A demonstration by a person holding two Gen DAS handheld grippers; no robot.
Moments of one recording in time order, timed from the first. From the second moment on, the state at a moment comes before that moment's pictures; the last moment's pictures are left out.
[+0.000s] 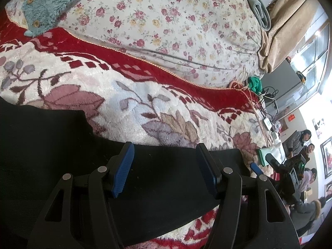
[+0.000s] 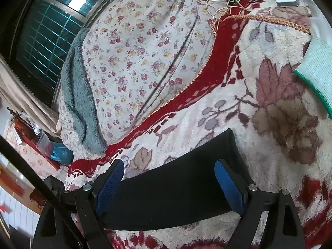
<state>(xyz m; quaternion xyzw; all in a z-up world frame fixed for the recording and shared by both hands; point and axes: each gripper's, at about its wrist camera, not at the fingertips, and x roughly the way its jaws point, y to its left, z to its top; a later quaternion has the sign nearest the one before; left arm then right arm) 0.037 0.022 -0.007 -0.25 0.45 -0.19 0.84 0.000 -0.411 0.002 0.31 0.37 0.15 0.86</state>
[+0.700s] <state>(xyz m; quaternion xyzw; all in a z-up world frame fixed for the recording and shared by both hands) 0.033 0.018 -0.009 -0.25 0.44 -0.19 0.84 -0.016 -0.410 0.022 0.26 0.32 0.13 0.90</state>
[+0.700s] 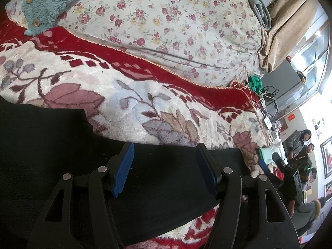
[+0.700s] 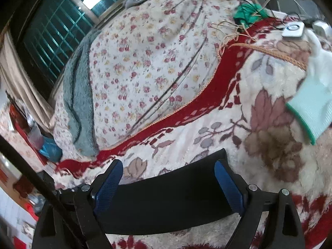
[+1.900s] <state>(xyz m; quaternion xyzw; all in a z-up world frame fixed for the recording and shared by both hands) 0.018 -0.001 0.013 -0.22 0.42 -0.28 0.83 -0.010 -0.470 -0.060 0.51 0.48 0.08 0.71</state>
